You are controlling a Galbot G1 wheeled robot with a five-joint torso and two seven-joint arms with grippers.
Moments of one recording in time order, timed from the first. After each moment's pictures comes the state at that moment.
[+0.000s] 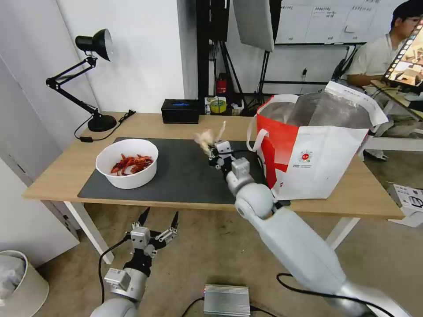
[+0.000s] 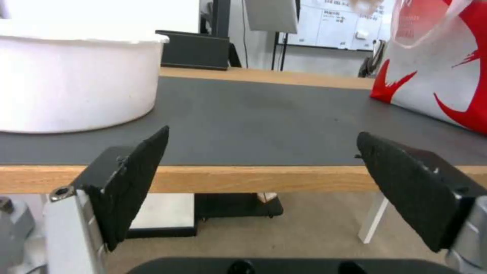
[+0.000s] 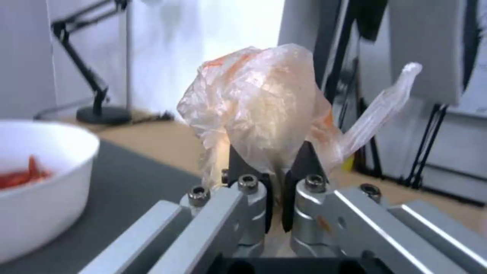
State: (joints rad) left arm 1.64 -1.36 -0.47 -2.05 -0.23 -0.15 0.09; right arm -0.66 1.23 -0.14 1.71 0.36 -0.19 0.24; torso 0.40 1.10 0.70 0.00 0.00
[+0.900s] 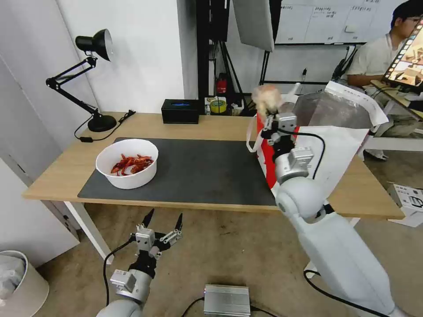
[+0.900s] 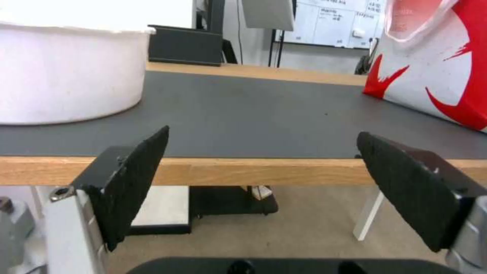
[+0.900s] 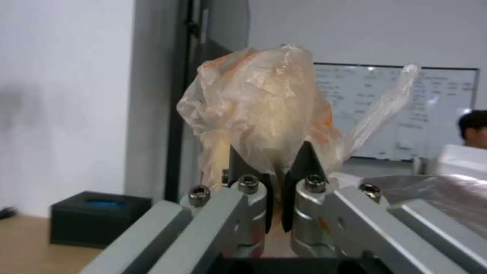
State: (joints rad) left arm 1.64 -1.38 -0.45 -2.04 -0.21 -0.16 0.09; right arm -0.77 1.11 0.16 1.94 0.33 -0.16 0.42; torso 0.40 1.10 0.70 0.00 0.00
